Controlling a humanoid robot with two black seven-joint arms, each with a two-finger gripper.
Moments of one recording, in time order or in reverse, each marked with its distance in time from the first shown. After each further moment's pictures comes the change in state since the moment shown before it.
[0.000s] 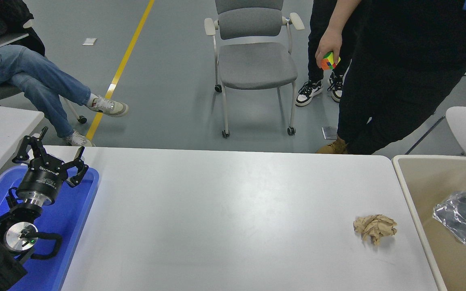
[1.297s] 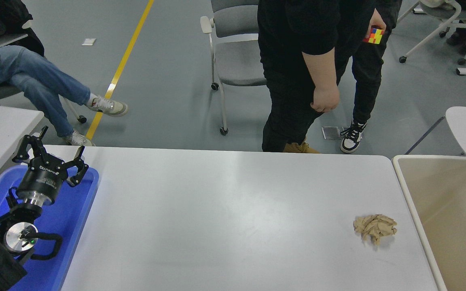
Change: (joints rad) left arm 0.000 0.000 0.000 0.000 0.000 0.000 0.000; right arm 0.206 -0.242 -0.009 0.001 -0.064 0.173 0.102
